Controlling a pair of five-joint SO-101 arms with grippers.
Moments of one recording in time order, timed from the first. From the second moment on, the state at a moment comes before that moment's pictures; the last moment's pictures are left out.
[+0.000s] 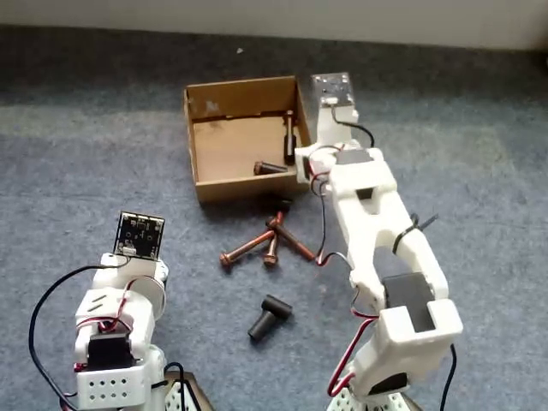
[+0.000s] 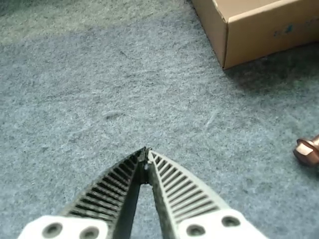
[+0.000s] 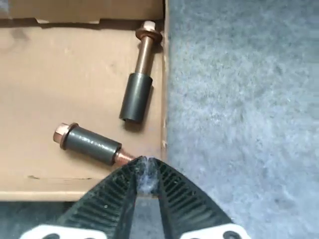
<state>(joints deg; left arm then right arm) -11.5 -104.0 95.9 58.8 -10.7 -15.6 10.7 10.7 42.9 0.6</state>
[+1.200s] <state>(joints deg) -11.5 -104.0 96.0 58.8 -10.7 -42.2 -26.2 42.9 74.9 10.0</state>
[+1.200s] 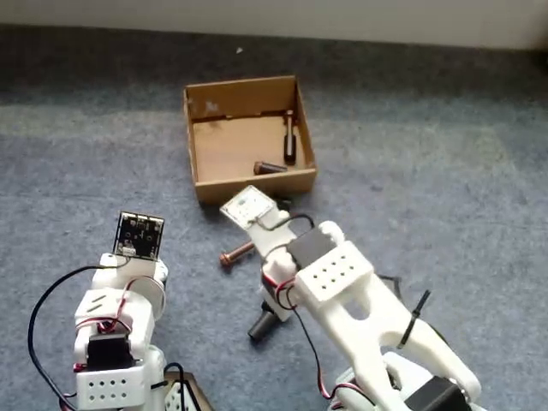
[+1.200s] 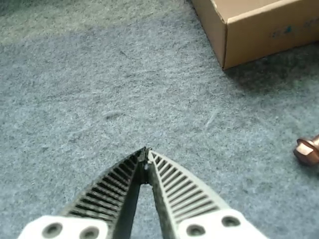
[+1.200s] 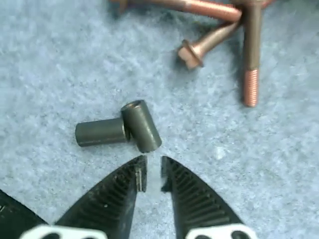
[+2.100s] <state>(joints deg) -11.5 -104.0 96.0 58.8 -10.7 -46.0 -28.3 63.3 46.5 5.7</state>
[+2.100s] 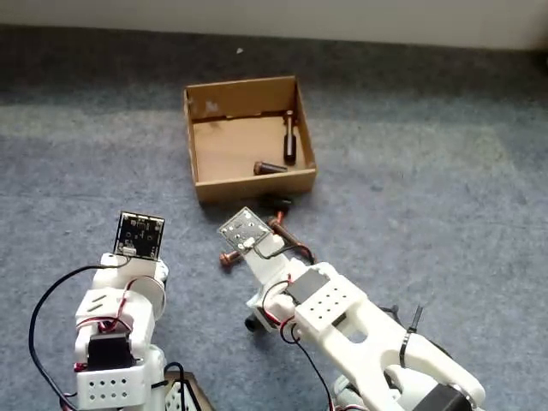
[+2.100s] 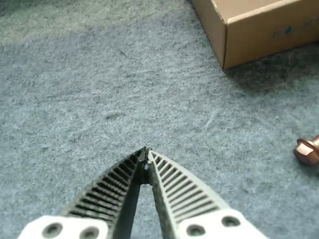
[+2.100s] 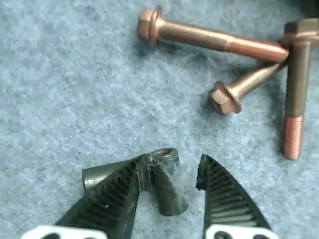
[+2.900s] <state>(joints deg) -11.5 -104.0 96.0 58.8 -10.7 -43.1 -28.0 66.2 47.9 5.8</state>
